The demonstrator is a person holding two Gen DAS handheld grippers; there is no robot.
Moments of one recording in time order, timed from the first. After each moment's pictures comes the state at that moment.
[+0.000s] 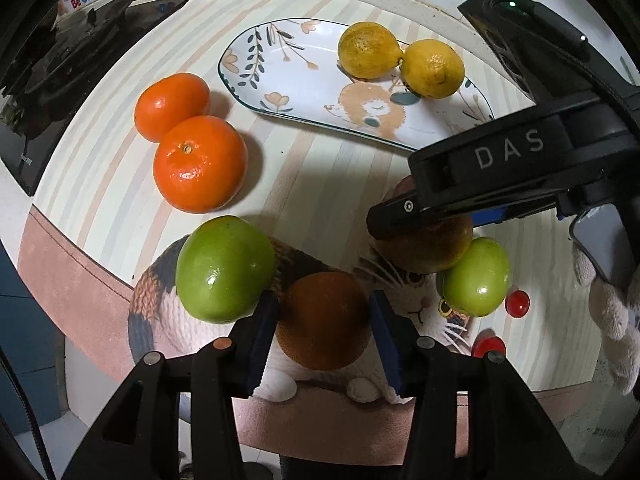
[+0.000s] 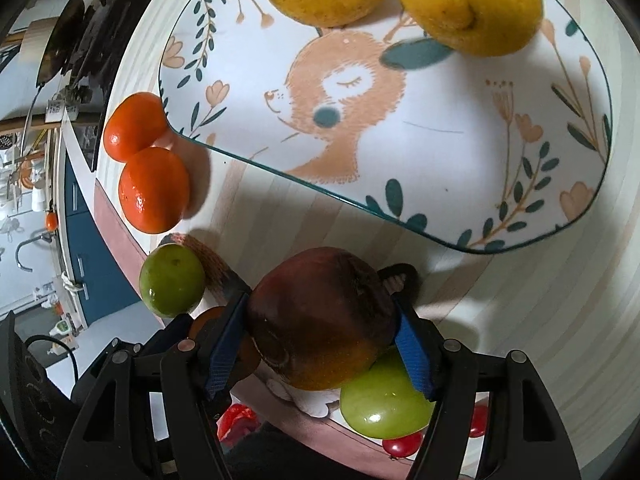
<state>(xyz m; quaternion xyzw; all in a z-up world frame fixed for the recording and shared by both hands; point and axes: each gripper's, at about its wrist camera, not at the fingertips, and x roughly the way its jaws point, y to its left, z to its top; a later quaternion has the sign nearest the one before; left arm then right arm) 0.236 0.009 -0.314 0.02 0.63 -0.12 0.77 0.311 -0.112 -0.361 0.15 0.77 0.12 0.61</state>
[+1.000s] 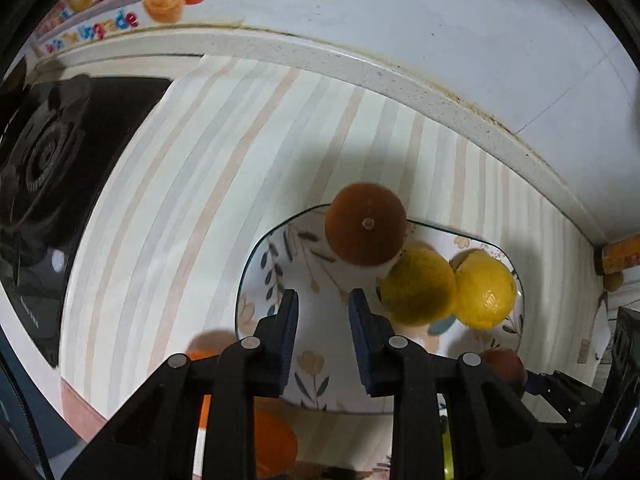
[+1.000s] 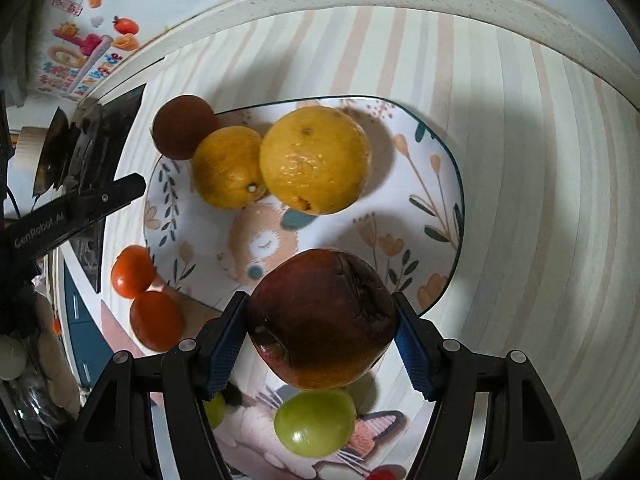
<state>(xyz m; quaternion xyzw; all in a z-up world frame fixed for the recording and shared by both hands) 0.436 0.003 -0.280 0.03 0.61 -0.12 0.78 0.330 -0.178 -0.327 0.22 0.66 0.01 0.72</state>
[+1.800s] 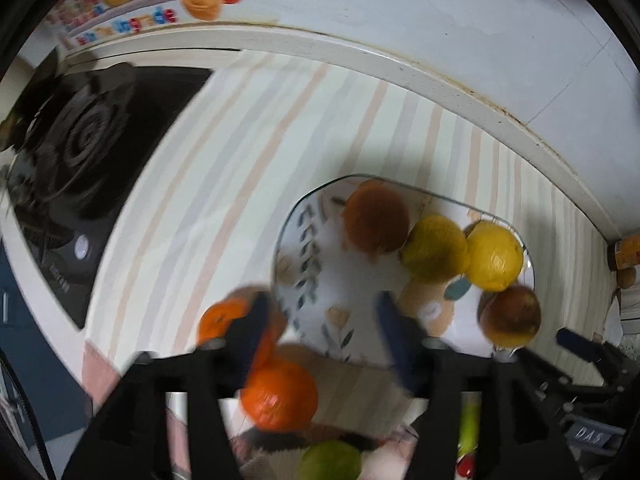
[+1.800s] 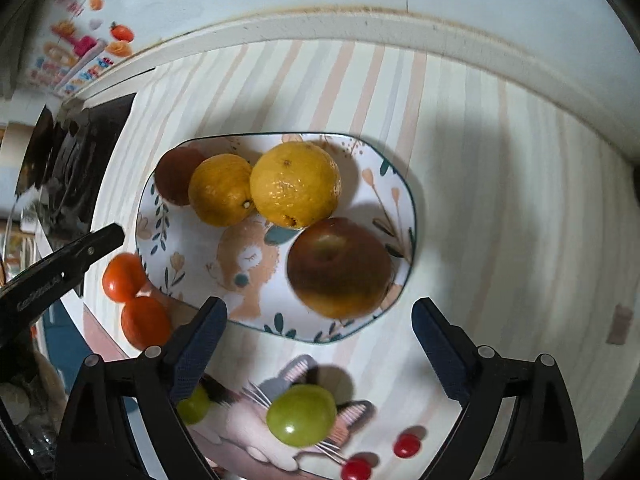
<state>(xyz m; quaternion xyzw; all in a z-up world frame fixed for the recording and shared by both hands) 0.401 0.022 -0.255 0.04 0.62 -0.07 0.78 0.328 -0.181 -0.278 0.15 0.65 -0.03 0.74</state>
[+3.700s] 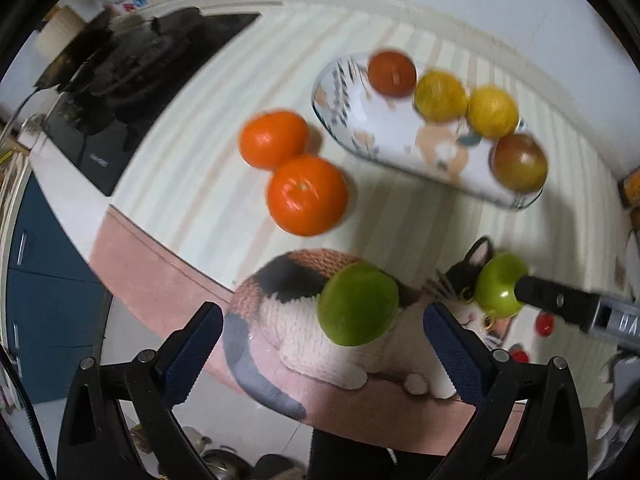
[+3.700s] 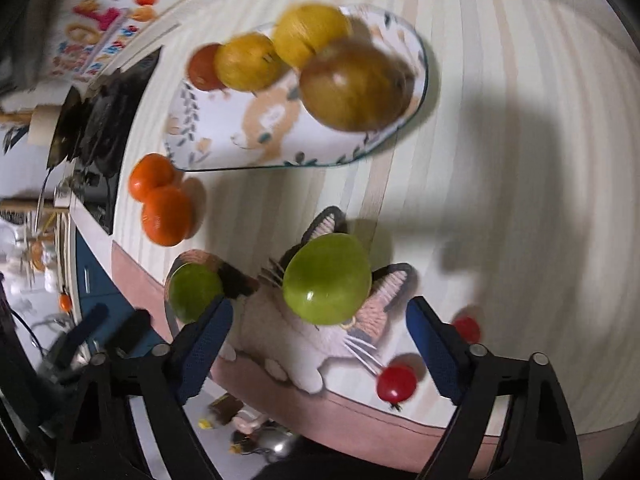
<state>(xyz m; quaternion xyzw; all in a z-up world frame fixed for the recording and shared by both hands) 0.249 0.044 -0.278 0.06 0.63 -0.03 0.77 0.230 -0.162 -0.321 0.26 0.68 0.03 0.68</state>
